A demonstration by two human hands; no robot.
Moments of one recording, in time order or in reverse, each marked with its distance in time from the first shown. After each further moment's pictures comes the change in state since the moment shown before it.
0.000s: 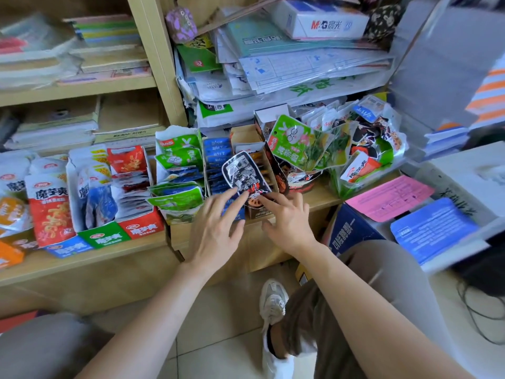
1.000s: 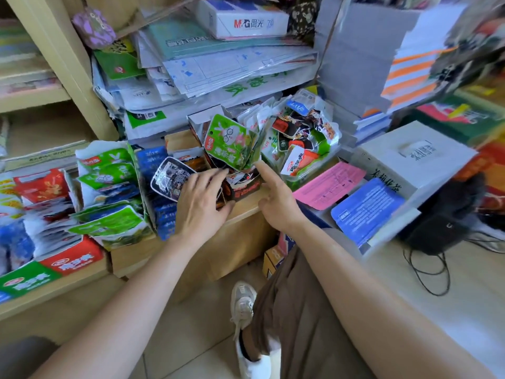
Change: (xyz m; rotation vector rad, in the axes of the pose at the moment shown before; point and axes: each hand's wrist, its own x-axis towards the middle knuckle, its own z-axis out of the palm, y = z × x) left_hand 0.085 0.050 0.039 -0.015 -0.114 0.038; right_hand 0.001 0.058 -0.070 0.650 0.024 0.256
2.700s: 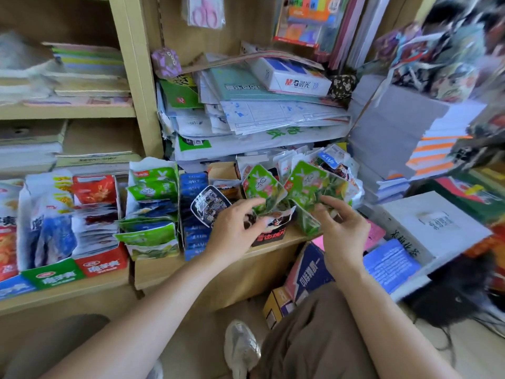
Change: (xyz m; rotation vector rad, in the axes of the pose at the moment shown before) left_hand 0.008 0.016 -0.052 -0.729 -0.097 -0.259; right_hand -0.009 -0.036 -0.036 0.313 0.628 -0.045
